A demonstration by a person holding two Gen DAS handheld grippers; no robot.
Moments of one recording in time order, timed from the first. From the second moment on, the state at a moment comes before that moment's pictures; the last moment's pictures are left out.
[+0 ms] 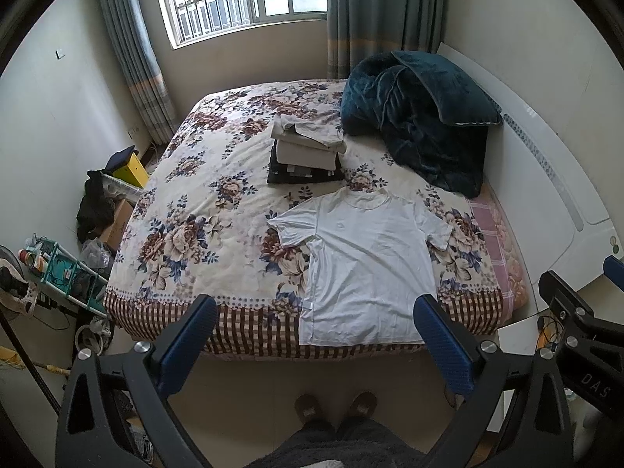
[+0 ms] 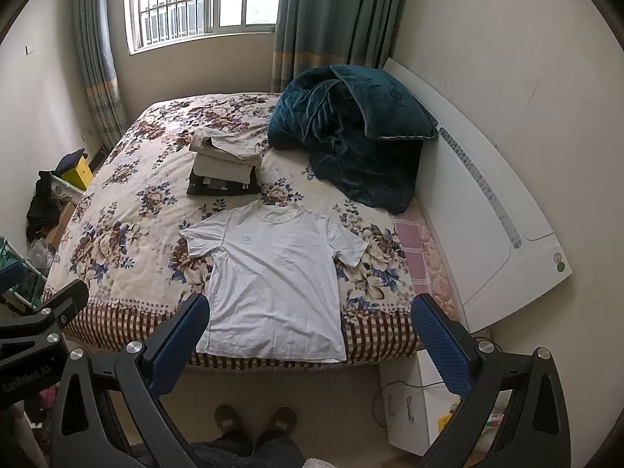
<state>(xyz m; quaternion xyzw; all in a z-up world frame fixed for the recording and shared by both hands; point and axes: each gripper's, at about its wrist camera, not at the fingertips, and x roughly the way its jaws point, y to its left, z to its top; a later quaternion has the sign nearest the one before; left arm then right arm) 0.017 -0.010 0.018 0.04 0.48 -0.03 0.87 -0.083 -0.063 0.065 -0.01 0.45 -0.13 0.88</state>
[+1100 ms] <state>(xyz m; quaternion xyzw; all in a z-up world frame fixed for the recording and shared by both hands) 0.024 0.004 0.044 0.04 0.47 -0.03 0.88 -0.077 -0.054 0.098 -0.02 0.44 -0.13 0.89</state>
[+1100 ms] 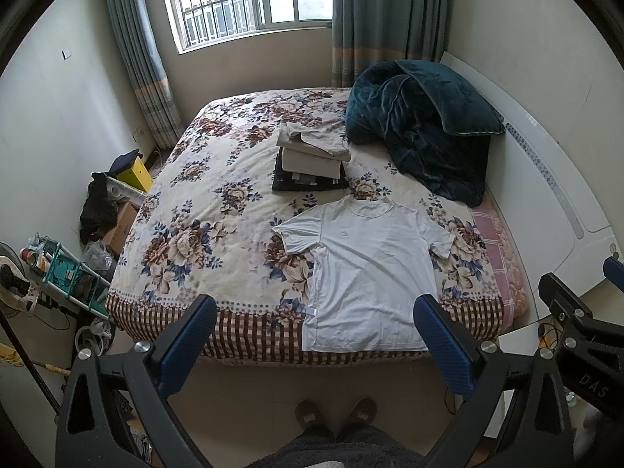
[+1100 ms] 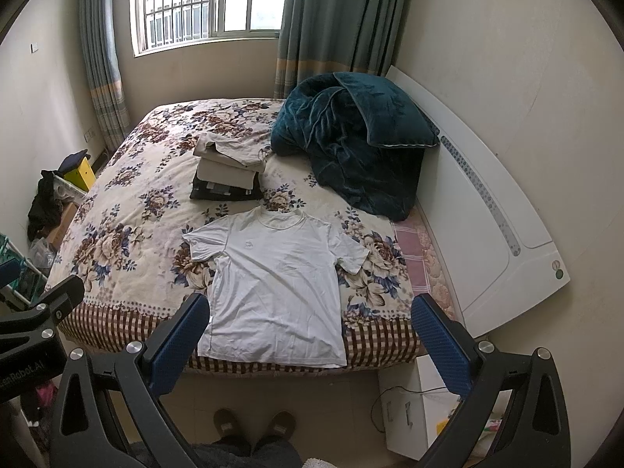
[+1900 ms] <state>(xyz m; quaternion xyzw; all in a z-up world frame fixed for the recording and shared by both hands) 0.027 0.012 0.047 0.03 0.47 -0.03 0.88 -0.068 -0.047 0.115 -0.02 0.44 -0.13 0.89</state>
